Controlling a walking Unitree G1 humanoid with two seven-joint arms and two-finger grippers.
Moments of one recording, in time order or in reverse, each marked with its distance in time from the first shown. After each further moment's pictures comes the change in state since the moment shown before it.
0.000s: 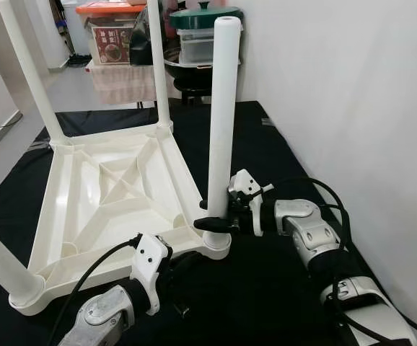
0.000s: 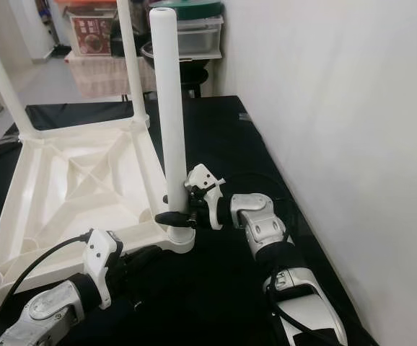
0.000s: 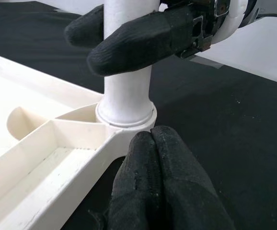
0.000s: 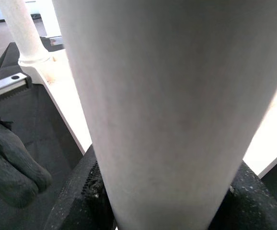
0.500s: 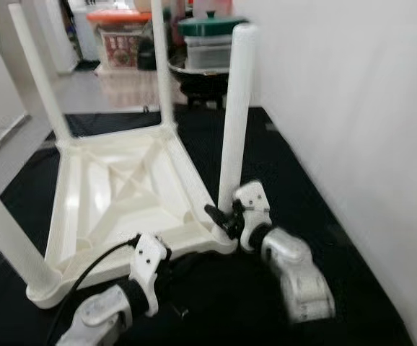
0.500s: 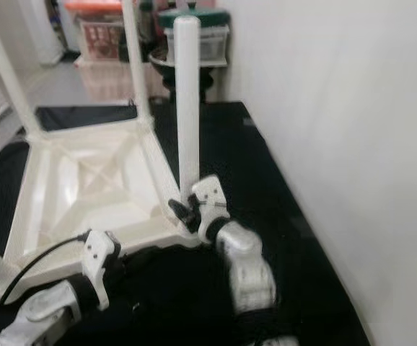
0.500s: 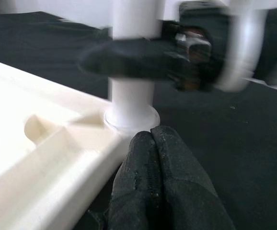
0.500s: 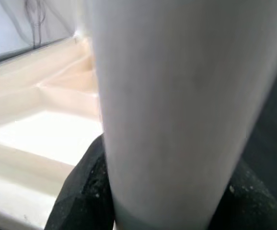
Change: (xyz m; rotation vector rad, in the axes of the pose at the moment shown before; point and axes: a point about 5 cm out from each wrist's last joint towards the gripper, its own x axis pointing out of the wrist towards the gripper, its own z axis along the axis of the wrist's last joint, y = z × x) left arm -0.002 0.001 0.005 0.007 -0.019 0.002; right arm 0.020 0.057 -0.014 0.067 -0.064 -0.608
